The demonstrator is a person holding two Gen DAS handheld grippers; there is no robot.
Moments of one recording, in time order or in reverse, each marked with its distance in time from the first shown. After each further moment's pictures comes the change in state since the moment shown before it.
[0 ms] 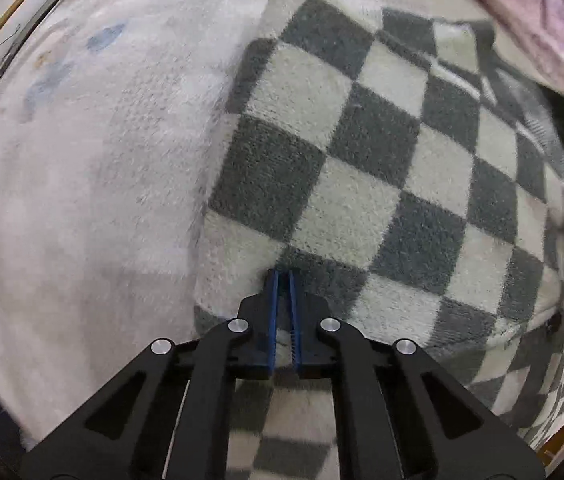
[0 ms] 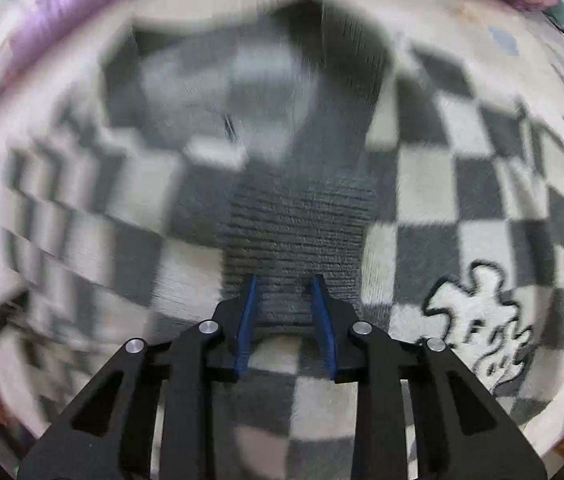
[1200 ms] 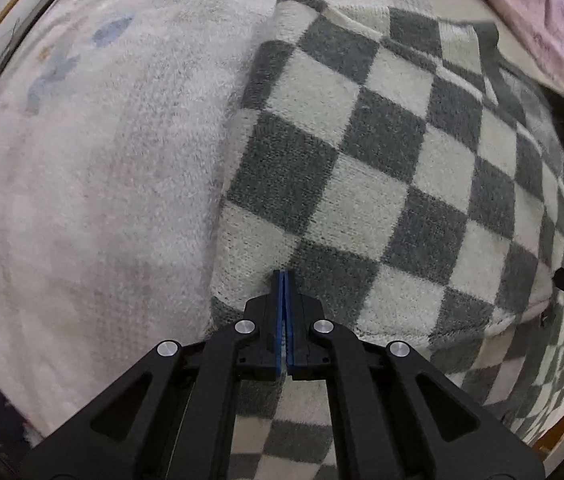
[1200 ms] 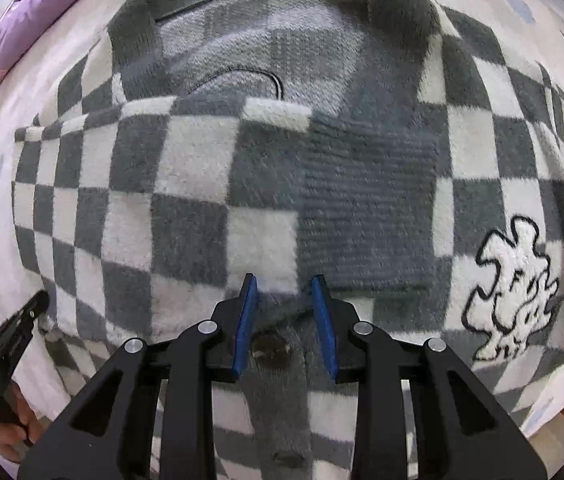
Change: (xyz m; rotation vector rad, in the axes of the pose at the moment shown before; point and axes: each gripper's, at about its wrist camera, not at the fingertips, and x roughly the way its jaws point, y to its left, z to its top) left arm -0.009 0.014 0.015 0.007 0.070 0.037; right arm 0.000 0.024 0.018 0.099 0.242 0.049
